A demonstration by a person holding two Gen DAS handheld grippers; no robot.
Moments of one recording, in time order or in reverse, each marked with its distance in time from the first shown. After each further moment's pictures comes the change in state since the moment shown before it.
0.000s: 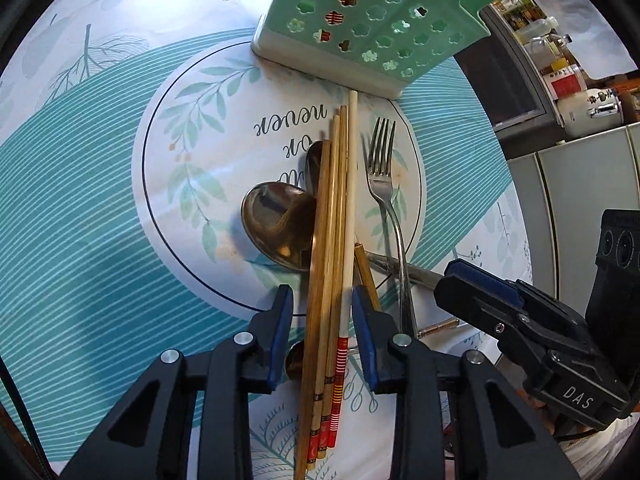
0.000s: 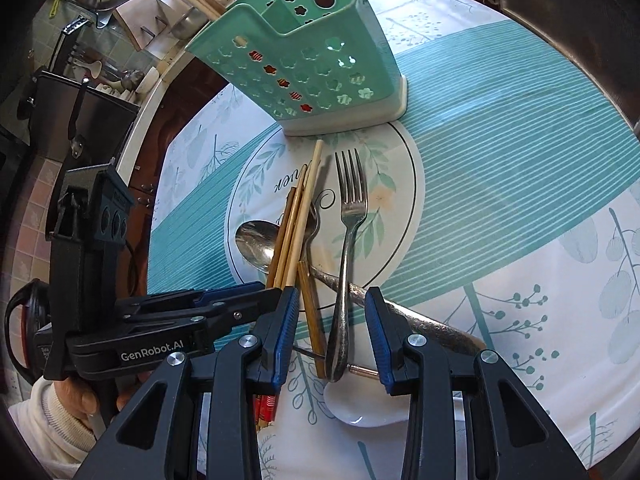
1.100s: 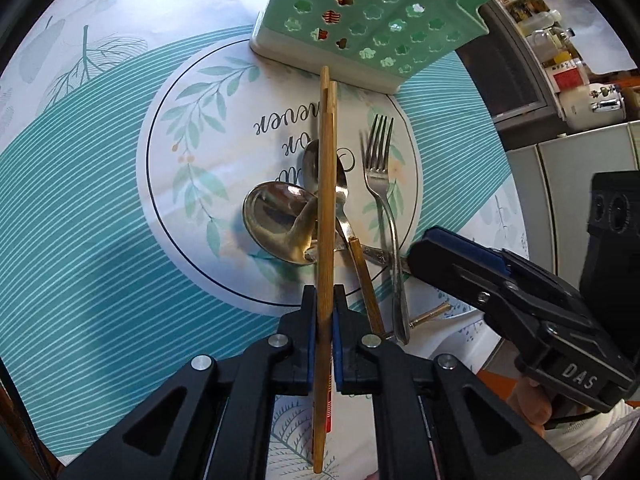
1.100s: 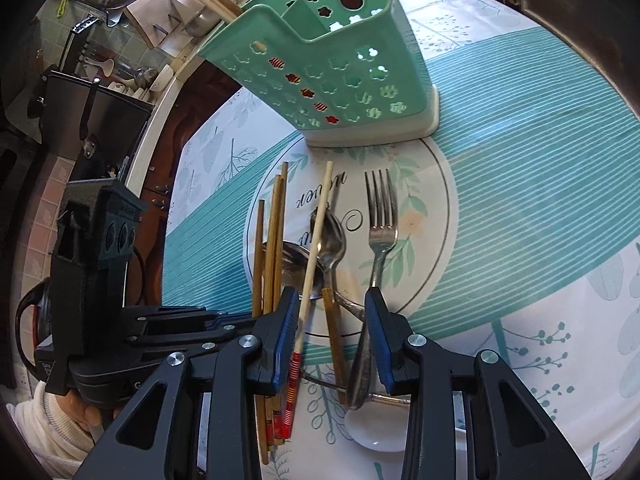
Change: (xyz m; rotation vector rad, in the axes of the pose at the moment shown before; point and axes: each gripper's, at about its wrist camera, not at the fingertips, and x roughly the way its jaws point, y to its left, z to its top) left arm 0.003 -0.010 0.009 -0.007 0.046 -0.008; right arm 0.012 0.013 0.023 -0.018 0.012 0.076
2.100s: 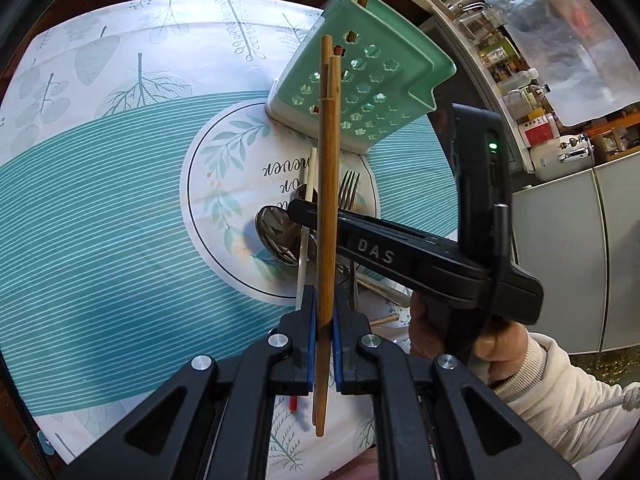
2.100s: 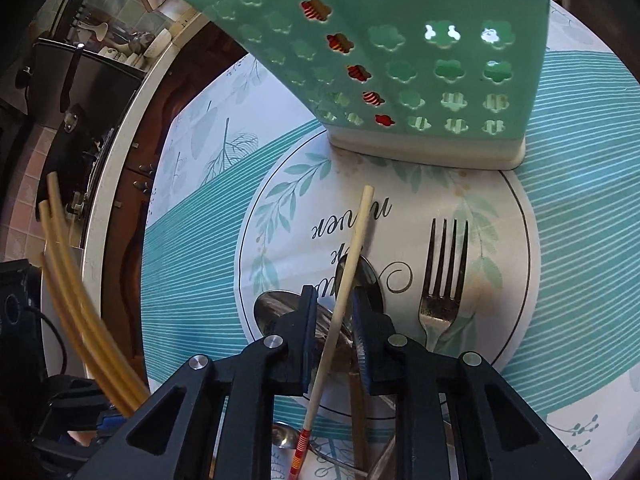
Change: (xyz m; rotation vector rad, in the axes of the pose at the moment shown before) left arm -0.075 0.006 -0.030 -0.082 -0.193 -0.083; right arm 0.079 0.031 0.049 -0.077 0.089 -0.049
